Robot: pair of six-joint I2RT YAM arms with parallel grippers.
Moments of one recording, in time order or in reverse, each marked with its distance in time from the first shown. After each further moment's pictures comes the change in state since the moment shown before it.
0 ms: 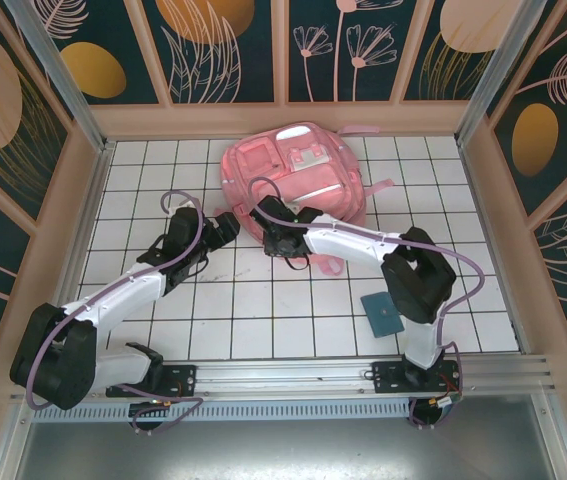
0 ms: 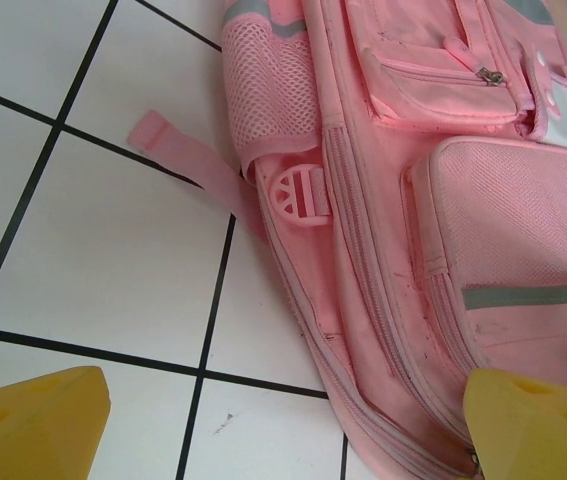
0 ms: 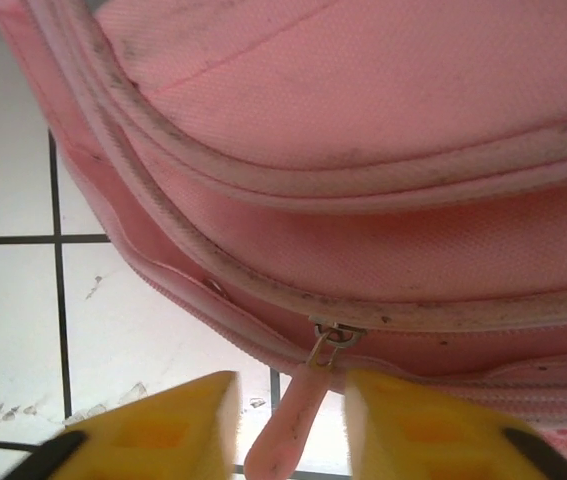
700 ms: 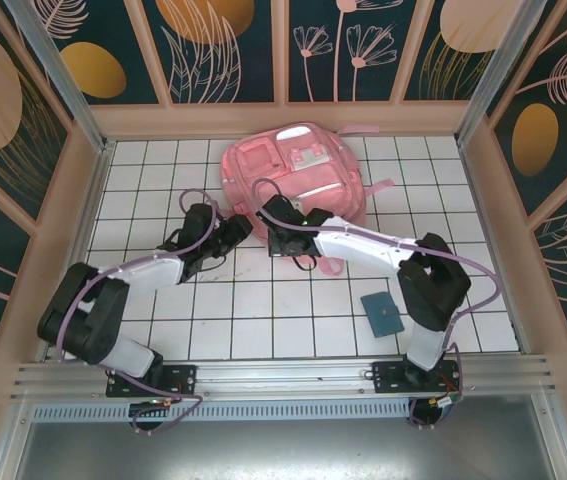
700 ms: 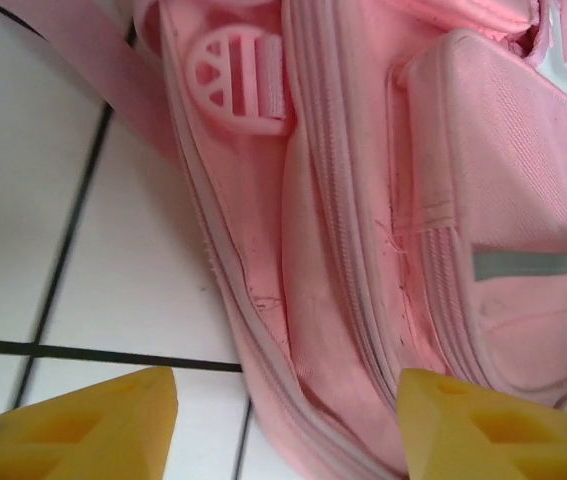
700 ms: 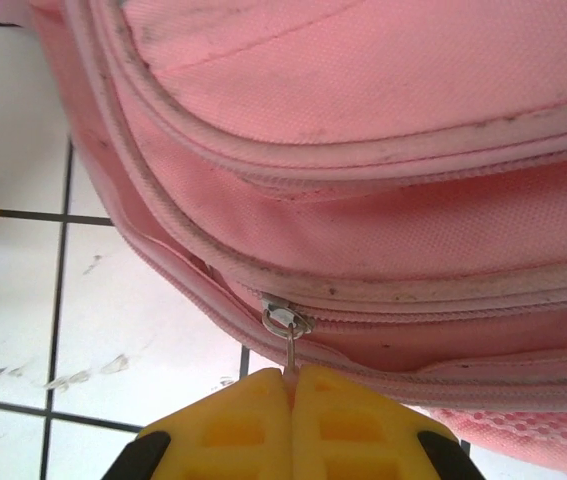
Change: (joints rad) left arm 0.000 0.278 0.046 0.231 0.272 -0.211; right arm -0.002 -0.111 -0.065 0.022 0.026 -0.142
